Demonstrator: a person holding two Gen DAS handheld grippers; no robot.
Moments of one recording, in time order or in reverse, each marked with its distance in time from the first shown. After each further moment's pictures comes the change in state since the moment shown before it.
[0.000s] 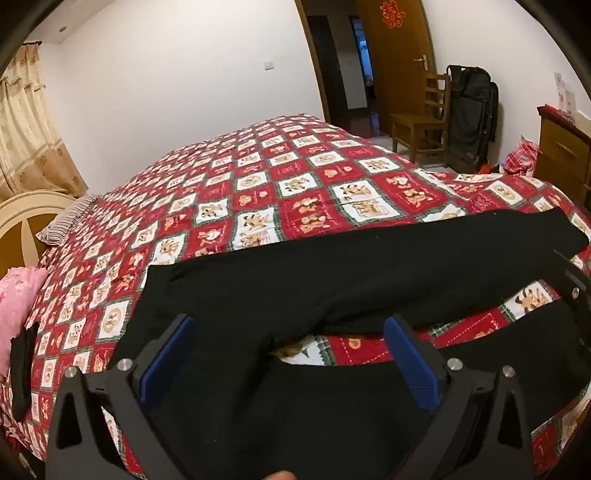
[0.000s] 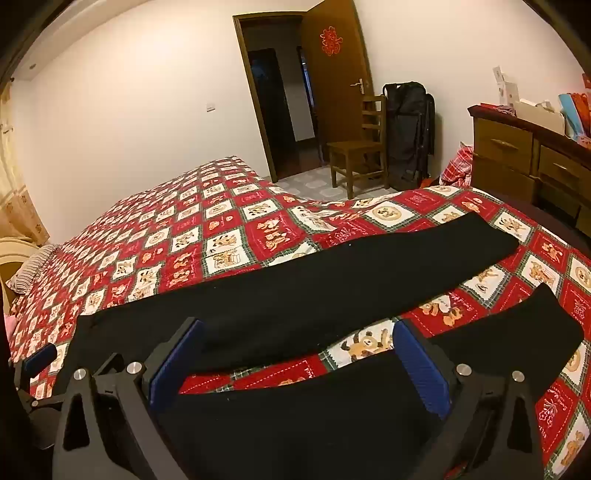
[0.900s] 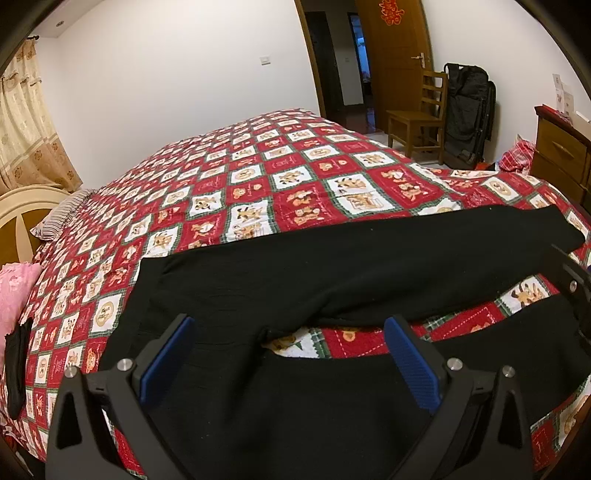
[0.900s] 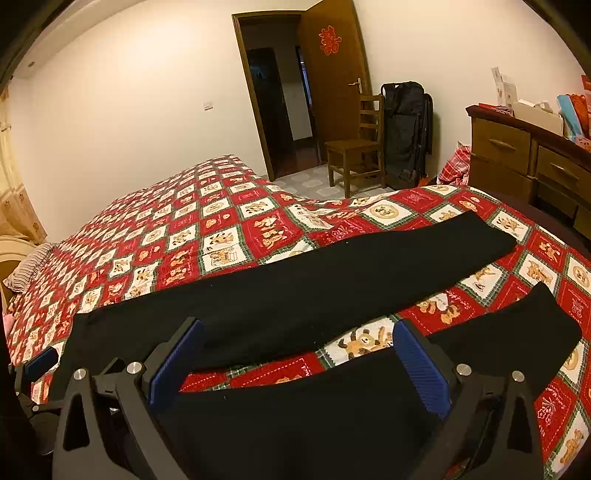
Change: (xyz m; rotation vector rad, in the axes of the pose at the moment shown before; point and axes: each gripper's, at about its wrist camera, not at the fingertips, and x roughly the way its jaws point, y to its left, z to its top) left arm 0.004 0.000 -0.004 -0.020 0.035 -0.047; right arm 0.001 -0.005 -0.003 -0.001 0.000 -0.008
